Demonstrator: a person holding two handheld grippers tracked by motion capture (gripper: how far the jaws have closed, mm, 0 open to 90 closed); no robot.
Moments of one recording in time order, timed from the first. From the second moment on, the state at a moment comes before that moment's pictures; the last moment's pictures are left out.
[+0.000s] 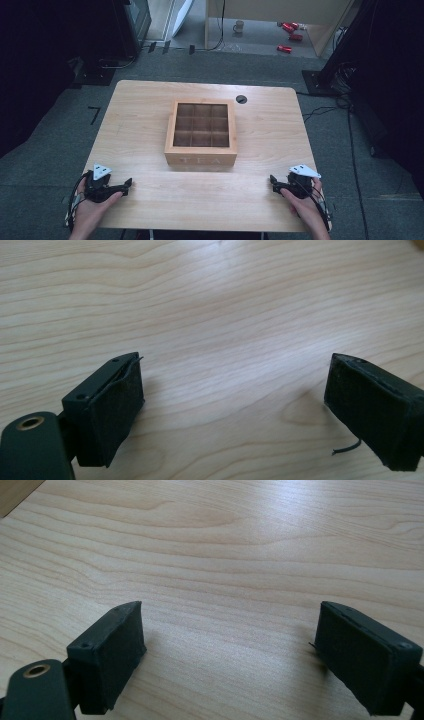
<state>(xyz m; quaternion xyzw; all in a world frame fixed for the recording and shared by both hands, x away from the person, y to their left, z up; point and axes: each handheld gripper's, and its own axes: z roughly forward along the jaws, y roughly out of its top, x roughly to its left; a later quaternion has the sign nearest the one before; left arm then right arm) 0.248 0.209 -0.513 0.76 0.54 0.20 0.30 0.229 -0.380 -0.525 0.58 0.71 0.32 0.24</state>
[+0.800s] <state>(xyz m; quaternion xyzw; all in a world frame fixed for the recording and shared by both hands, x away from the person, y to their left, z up) 0.282 0.135 -0.485 0.77 0.50 0.21 0.35 0.229 -0.379 -0.525 0.59 0.70 0.32 0.24</state>
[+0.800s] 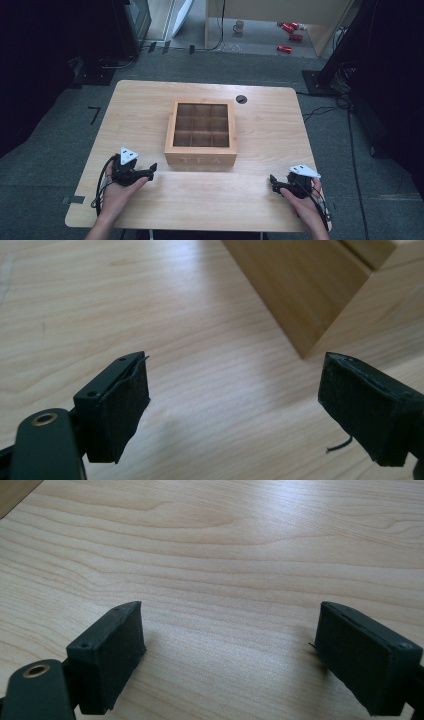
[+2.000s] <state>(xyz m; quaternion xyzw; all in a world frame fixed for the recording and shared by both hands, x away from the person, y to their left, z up) 0.303 0.084 -0.486 0.79 0.44 0.16 0.40 0.246 -0.340 -0.495 0.58 0.69 0.38 0.22</state>
